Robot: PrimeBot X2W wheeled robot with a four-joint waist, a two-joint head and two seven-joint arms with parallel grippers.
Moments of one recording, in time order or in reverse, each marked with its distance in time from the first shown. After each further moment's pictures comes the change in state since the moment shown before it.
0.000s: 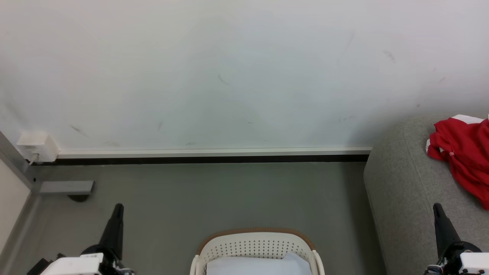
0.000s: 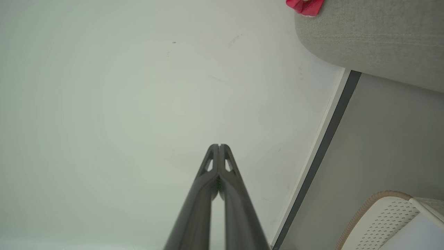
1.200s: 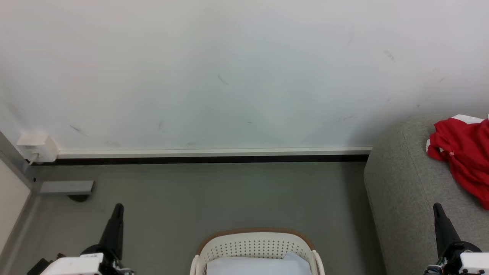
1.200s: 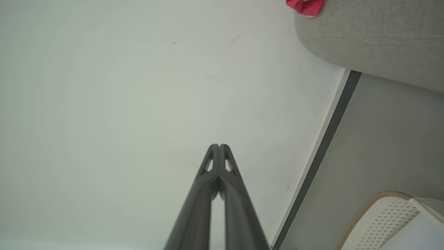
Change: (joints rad) left arm 0.000 0.000 0.000 0.000 0.000 0.000 0.000; right arm 0.000 0.000 0.000 0.000 0.000 0.000 0.000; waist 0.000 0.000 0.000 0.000
